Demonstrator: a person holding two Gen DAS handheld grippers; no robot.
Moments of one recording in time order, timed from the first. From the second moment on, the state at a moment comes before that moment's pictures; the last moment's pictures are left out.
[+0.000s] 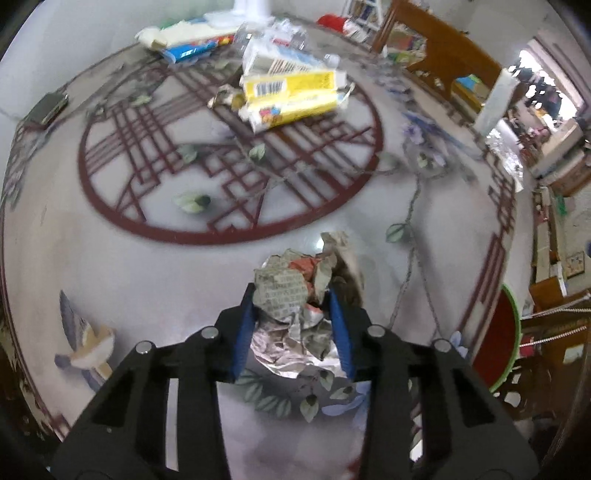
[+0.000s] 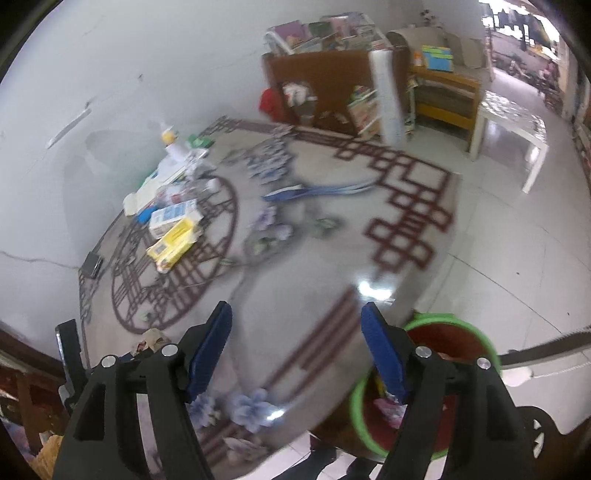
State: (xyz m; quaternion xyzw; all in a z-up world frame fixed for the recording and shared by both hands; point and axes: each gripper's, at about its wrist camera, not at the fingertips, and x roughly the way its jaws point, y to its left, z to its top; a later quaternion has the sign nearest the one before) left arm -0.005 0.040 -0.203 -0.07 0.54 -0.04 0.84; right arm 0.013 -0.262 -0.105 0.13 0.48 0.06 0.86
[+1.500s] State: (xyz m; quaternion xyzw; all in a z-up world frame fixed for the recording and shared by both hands) left arm 0.034 0.092 -0.216 -0.10 0.53 -0.04 0.84; right arm 0.320 0.067 -0.225 -0.29 0.52 0.51 0.62
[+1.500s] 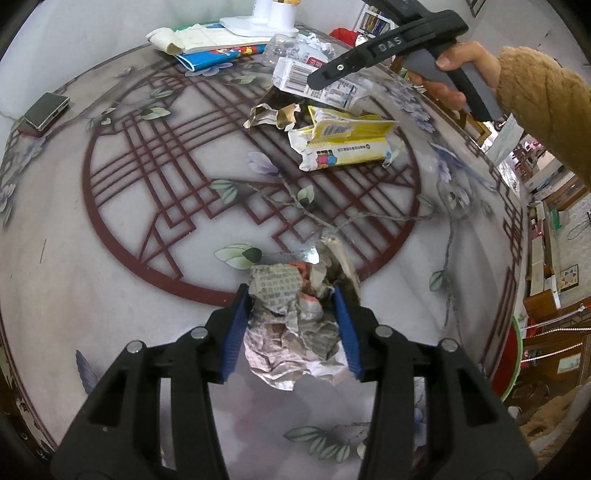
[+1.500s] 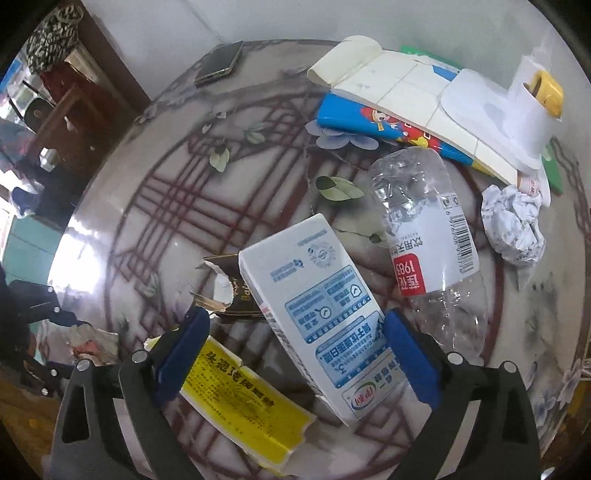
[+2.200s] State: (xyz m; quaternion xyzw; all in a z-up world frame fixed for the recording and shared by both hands) left arm 0.024 0.093 -0.211 -0.10 0.52 -0.05 0.85; right arm 0.259 0.023 -0.227 -0.24 0.56 0.43 0.67
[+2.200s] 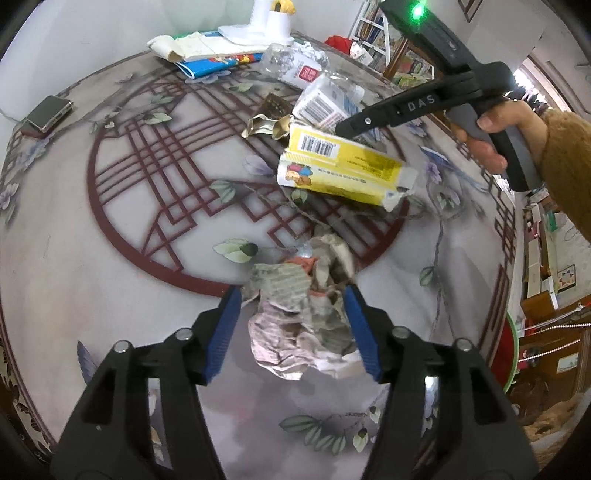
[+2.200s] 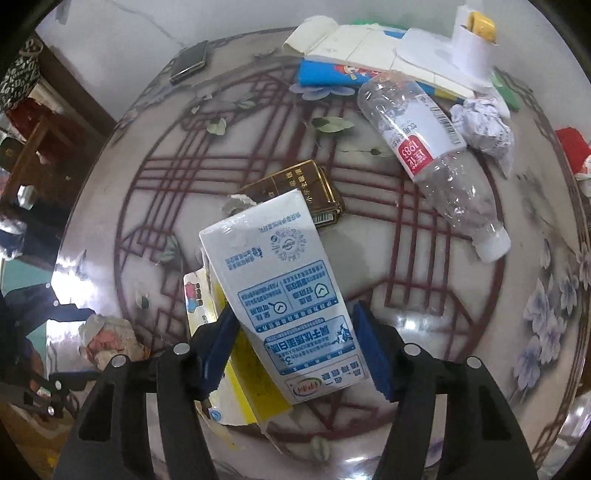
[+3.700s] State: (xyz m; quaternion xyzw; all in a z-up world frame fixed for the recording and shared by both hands) left arm 0.008 0.014 -0.055 -0.03 0.36 -0.09 0.93; right arm 0.045 -0.173 -0.072 0.05 0.41 0.15 0.90
